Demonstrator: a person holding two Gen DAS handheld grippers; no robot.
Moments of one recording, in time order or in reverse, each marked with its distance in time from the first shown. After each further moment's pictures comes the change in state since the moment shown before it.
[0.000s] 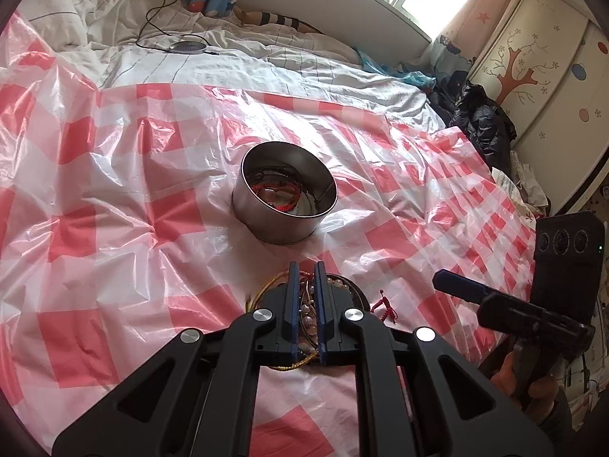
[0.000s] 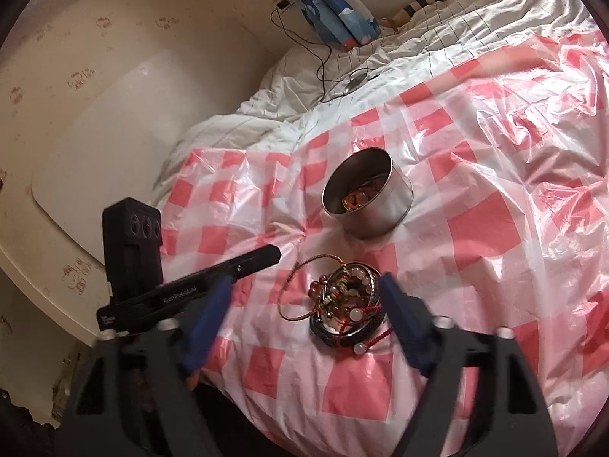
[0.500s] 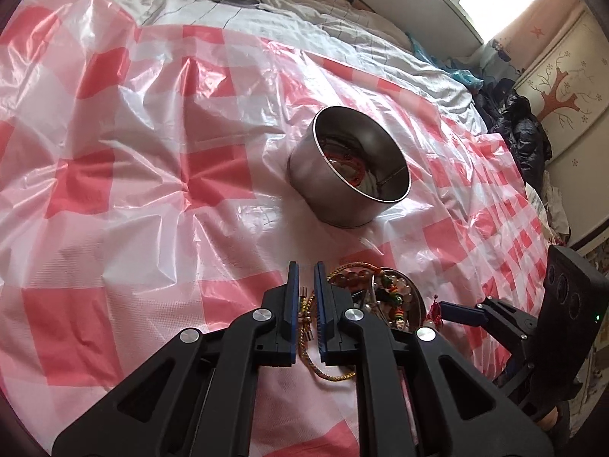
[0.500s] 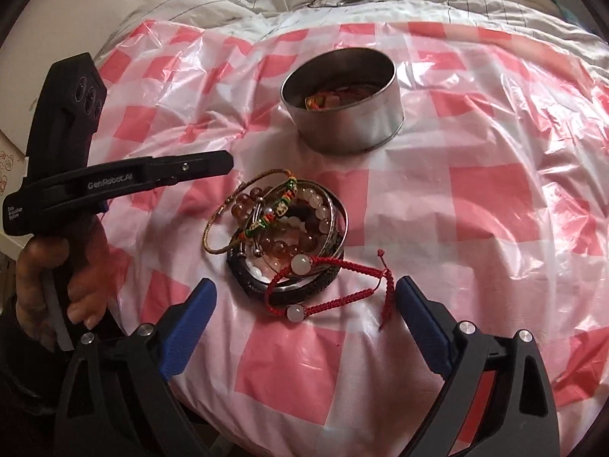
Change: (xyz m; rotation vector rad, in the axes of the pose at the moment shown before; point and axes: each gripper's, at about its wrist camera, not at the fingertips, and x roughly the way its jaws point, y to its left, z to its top) left arm 0.041 0.044 -0.004 -0.175 0.114 0.071; right arm 0.074 -0.006 -0.015 -0.191 0.340 -0.226
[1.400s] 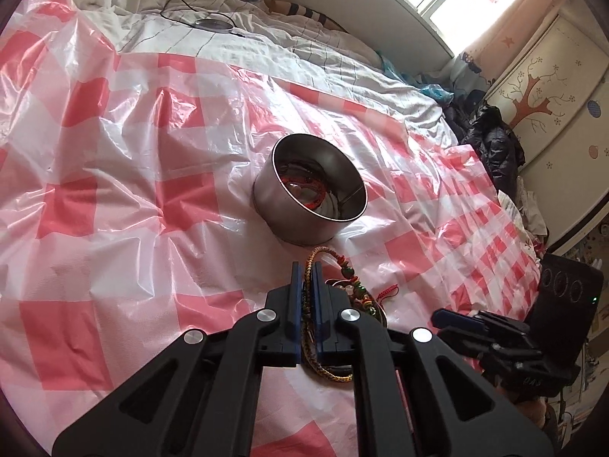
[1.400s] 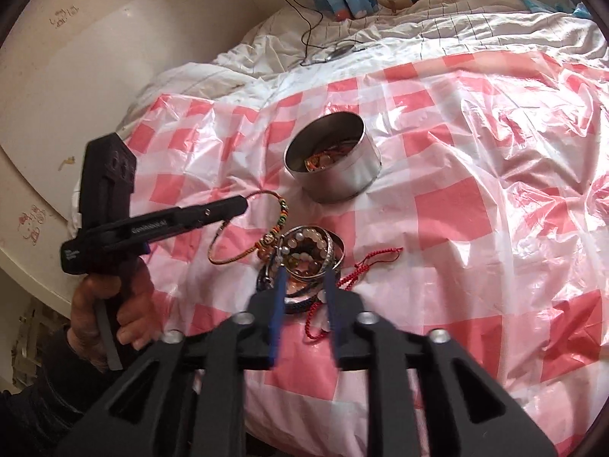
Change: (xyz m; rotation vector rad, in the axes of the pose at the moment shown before) left arm -0.028 -0.015 0.001 0.050 -0.100 -0.107; right arm -0.050 -0.015 -0.014 0.117 -0.184 0.064
